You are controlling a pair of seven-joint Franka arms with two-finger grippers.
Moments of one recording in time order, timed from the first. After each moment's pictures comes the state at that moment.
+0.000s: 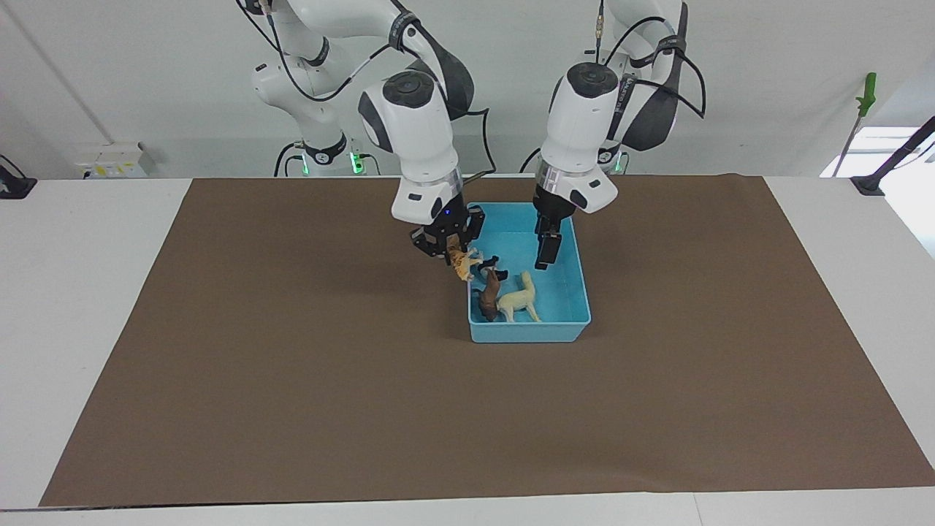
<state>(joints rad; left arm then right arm) -0.33 -0.01 -0.10 -1.88 -0.01 2.02 -1.69 0.54 0.21 0.07 -1.72 0.10 2.14 0.29</state>
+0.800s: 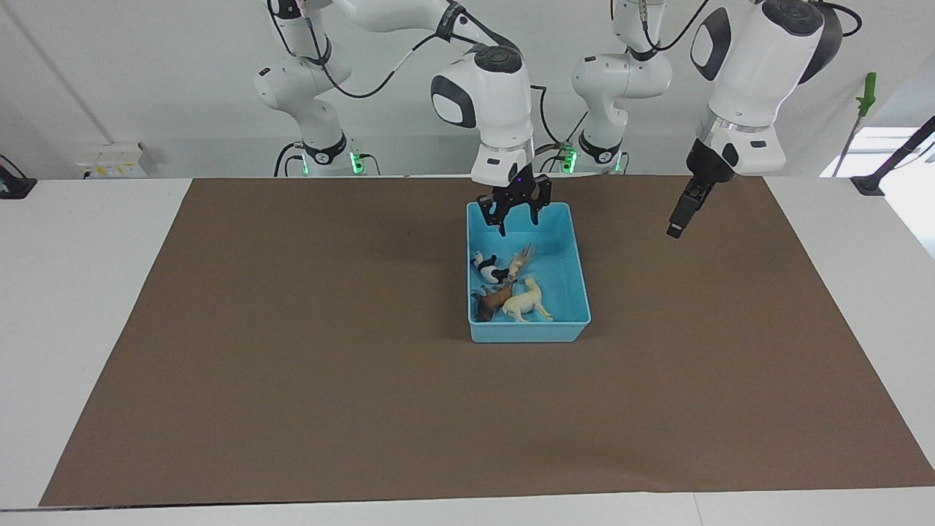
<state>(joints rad) -0.07 -0.09 -0.08 -1.73 -0.01 1.63 -0.37 0.60 0.25 0.05 -1.62 -0.03 2.01 0.38</state>
